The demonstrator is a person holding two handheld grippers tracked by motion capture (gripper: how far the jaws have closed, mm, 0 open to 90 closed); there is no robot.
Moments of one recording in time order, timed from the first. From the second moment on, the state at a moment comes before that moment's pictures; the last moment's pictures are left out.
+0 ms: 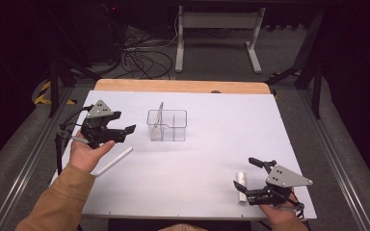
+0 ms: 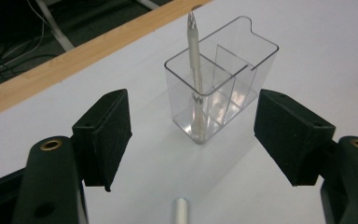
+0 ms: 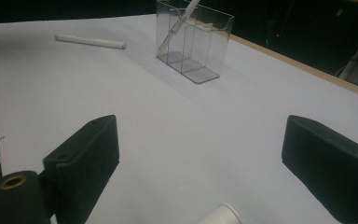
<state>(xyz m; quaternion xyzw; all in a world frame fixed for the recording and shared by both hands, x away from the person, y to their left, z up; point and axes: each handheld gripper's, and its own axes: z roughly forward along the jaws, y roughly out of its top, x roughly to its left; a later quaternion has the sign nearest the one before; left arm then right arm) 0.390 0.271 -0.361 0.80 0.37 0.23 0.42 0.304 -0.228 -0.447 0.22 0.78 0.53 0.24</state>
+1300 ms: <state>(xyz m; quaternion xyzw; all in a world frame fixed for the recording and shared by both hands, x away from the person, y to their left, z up) 0.378 0.291 -0.393 0.82 0.40 0.20 0.37 0.304 -0.227 -0.448 0.22 0.79 0.53 0.24</state>
